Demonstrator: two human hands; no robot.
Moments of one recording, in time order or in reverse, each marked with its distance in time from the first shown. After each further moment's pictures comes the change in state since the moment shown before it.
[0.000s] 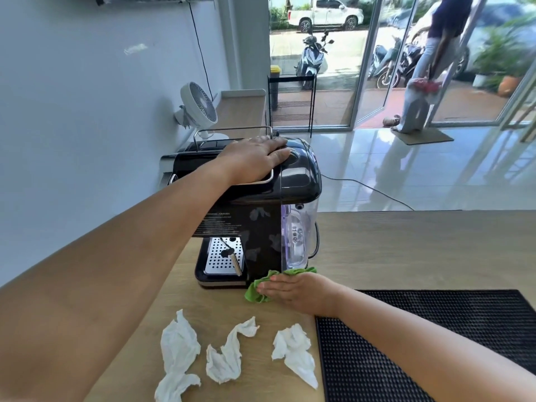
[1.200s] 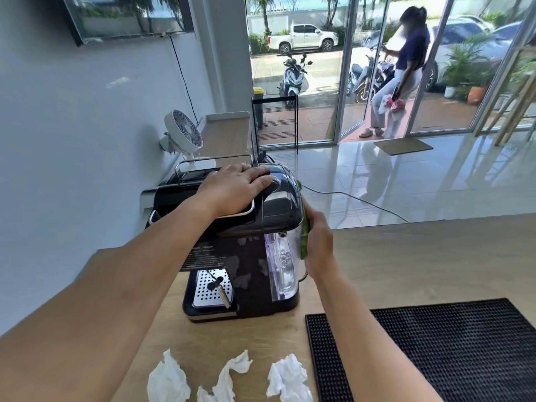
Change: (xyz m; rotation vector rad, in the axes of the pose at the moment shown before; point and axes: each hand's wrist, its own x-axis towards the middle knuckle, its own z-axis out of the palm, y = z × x) left_hand -0.003 0.009 -0.004 0.029 0.007 -0.047; right_hand -0.007 0.120 -0.064 2.297 1.364 1.407
